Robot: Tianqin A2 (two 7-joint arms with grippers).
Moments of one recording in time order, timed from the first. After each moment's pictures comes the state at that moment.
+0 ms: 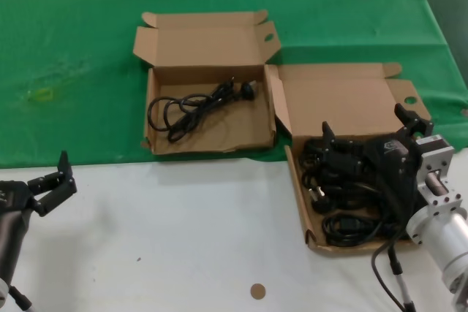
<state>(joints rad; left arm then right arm) 0.00 -0.30 1.60 -1.60 -1.80 0.00 0.00 0.04 0.30 -1.62 1.57 1.78 -0.02 0.00</state>
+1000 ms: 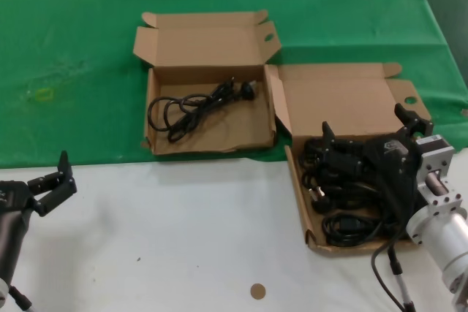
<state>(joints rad) 0.00 -0.30 1.60 -1.60 -1.80 0.00 0.00 0.04 0.30 -1.62 1.57 1.78 -0.02 0.00</state>
